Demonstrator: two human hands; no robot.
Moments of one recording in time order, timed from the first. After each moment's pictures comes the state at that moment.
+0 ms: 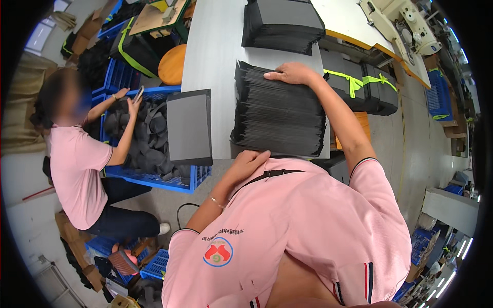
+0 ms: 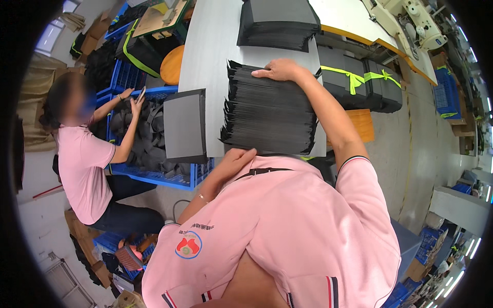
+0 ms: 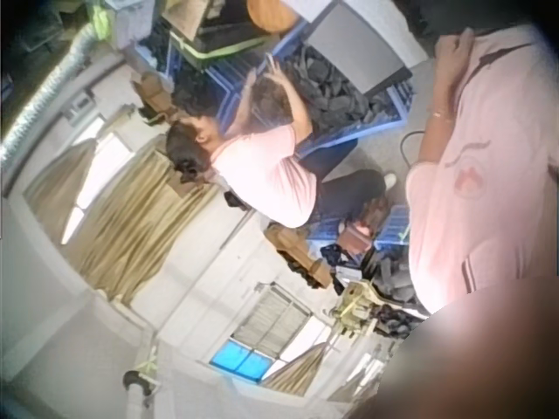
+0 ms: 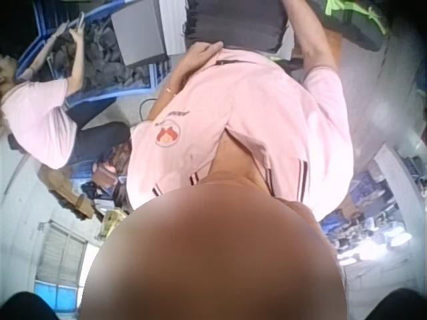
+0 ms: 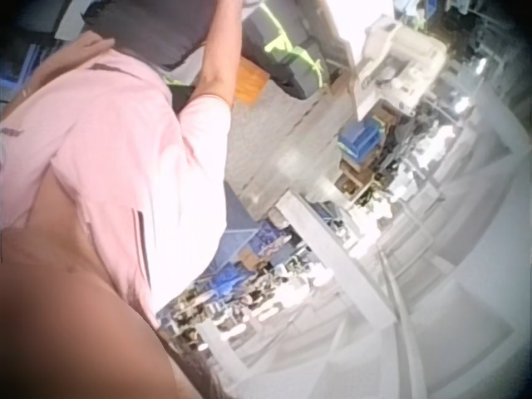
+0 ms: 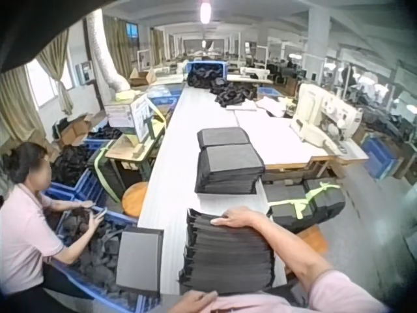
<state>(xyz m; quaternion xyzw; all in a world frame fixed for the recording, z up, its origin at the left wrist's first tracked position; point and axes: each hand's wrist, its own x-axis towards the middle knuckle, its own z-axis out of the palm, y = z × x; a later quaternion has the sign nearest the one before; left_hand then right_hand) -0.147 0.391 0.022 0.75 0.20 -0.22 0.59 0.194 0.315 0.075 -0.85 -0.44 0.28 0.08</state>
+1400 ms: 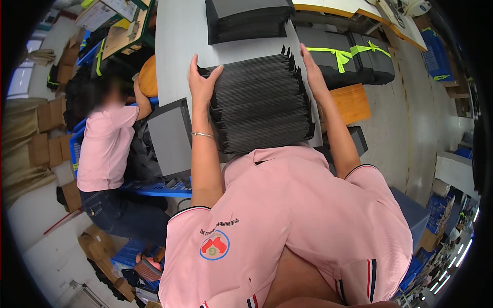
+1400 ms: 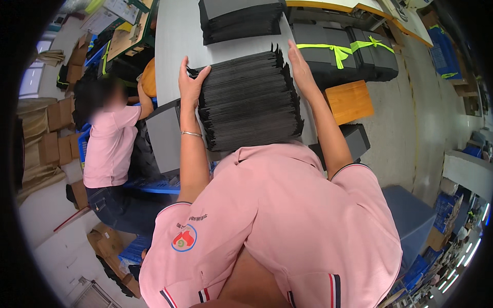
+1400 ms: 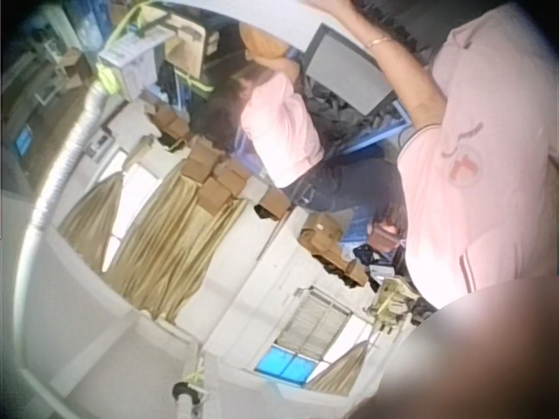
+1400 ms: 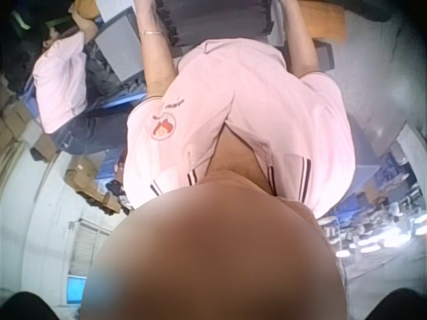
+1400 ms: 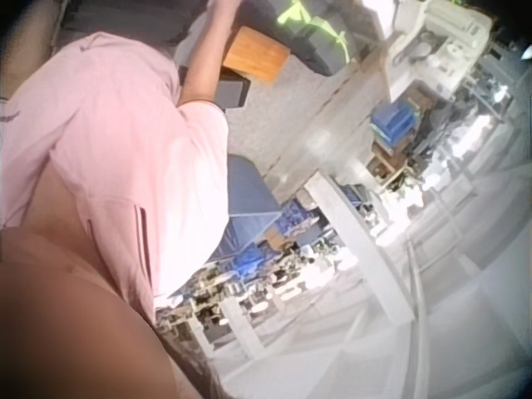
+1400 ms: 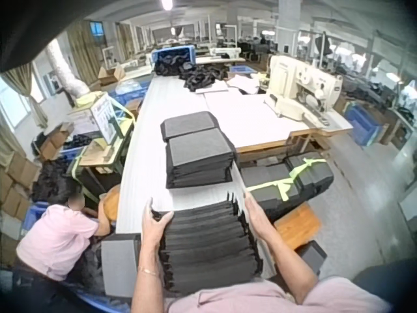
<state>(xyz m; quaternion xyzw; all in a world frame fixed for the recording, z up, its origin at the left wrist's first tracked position) 0.075 0.483 0.019 0.72 0.26 0.20 0.62 0.187 0.171 0.022 -0.77 -0.16 0.09 0.62</state>
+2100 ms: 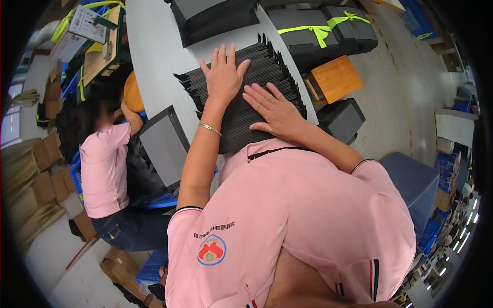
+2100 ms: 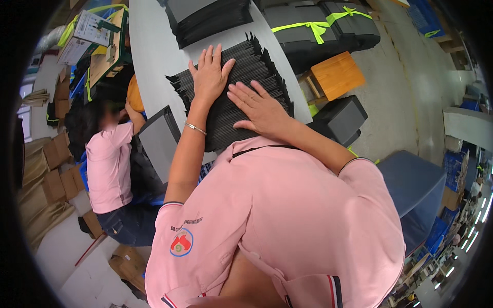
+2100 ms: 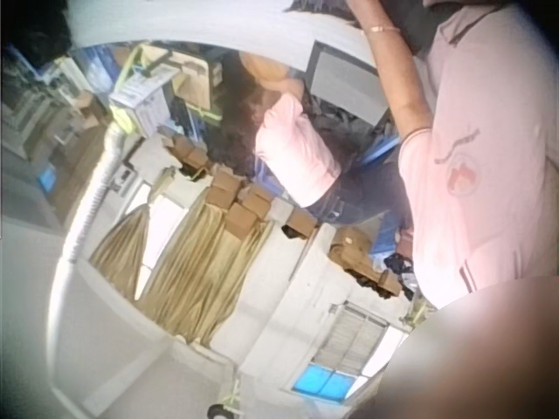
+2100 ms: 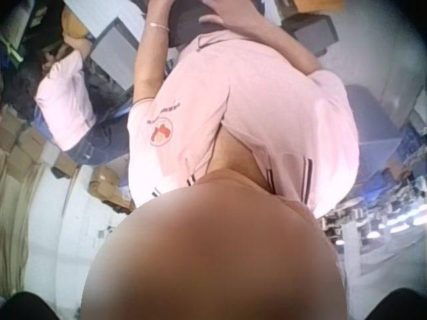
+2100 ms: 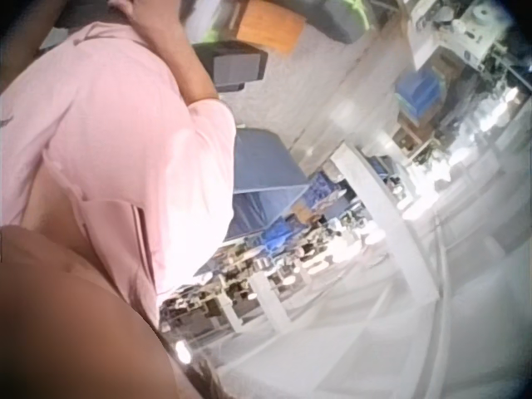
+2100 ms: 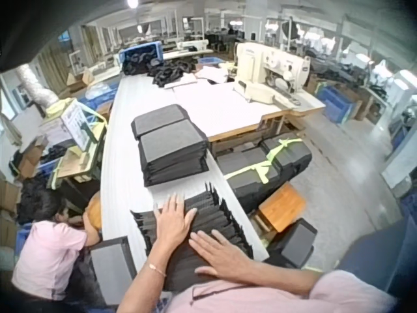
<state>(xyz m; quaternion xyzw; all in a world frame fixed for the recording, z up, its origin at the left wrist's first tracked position) 0.099 0.398 0.018 0.98 -0.02 0.14 0.13 0.032 0.184 0.056 -0.87 -0.46 0.01 0.19</state>
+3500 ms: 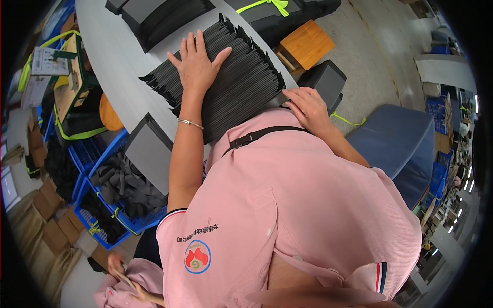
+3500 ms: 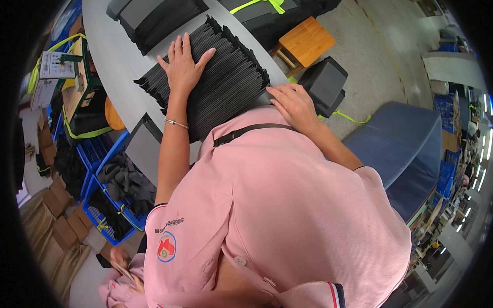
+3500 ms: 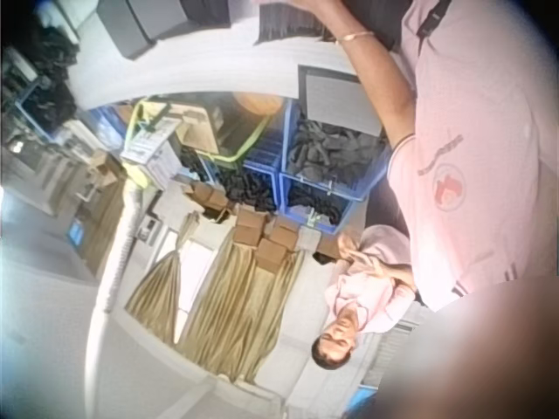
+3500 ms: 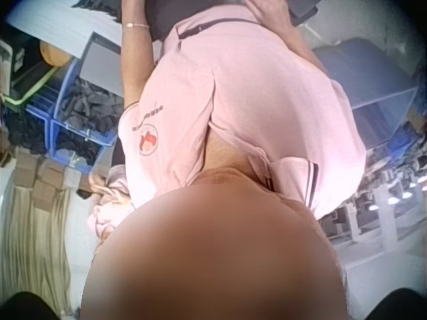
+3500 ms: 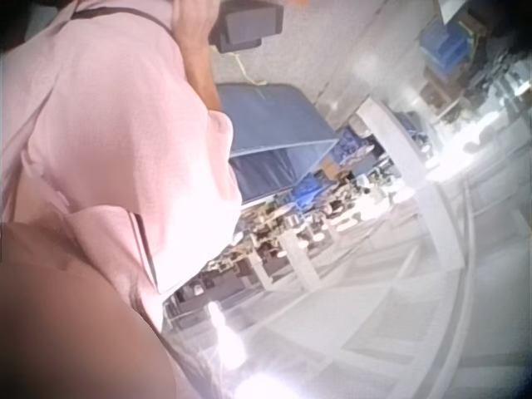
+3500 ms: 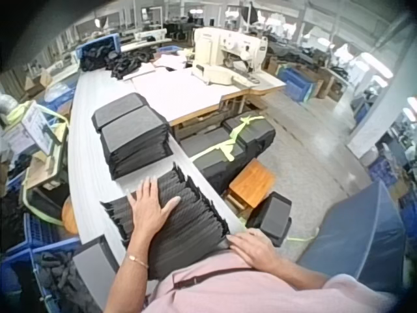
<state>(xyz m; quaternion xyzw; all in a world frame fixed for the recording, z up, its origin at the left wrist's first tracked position) 0.095 0.388 0.013 0.98 -0.05 0.12 0.13 -0.051 0.093 0.056 -0.92 -0.27 -0.15 0.24</state>
